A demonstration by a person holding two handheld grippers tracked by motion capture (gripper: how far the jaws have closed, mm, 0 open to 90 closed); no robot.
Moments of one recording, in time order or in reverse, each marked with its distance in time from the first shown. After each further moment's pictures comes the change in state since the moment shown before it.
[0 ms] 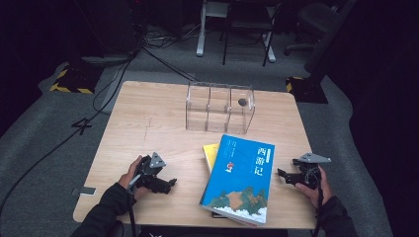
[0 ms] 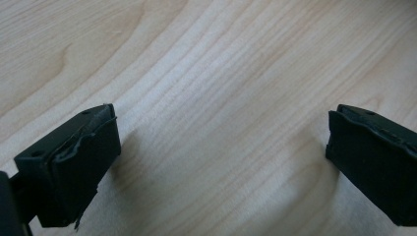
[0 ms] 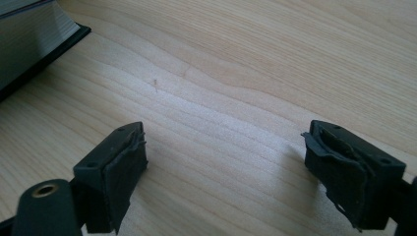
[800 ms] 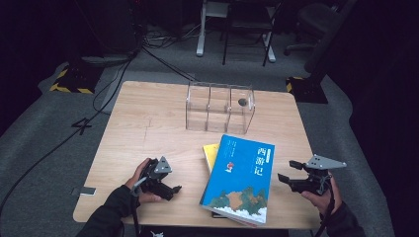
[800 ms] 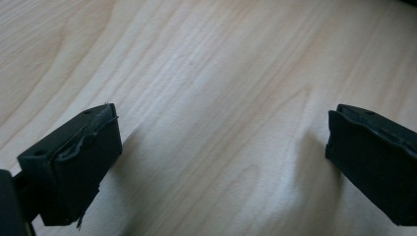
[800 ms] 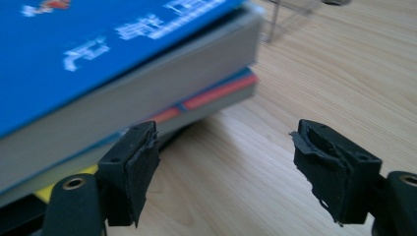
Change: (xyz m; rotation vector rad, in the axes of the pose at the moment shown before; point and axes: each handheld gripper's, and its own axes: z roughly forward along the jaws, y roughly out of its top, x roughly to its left) left arm -0.017 0.001 0.001 0.007 -0.136 0.166; right arm 0.044 0.032 -0.069 -0.115 0.208 -0.097
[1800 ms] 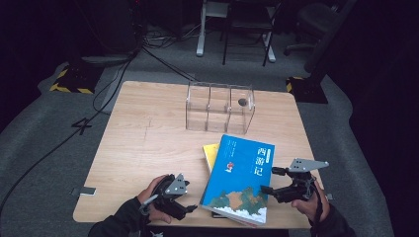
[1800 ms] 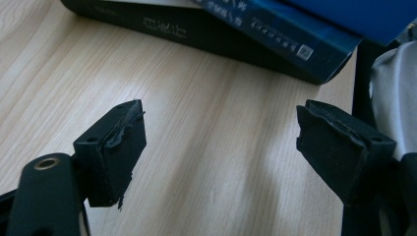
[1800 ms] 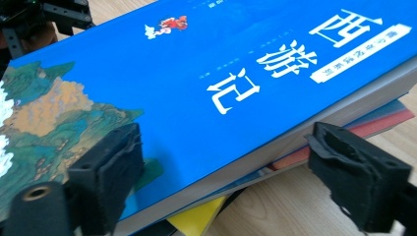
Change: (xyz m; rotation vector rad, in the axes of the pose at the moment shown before) left arm -0.068 0.025 -0.015 -0.078 -0.188 0.151; right arm 0.049 0.025 0.015 0.054 0.189 0.011
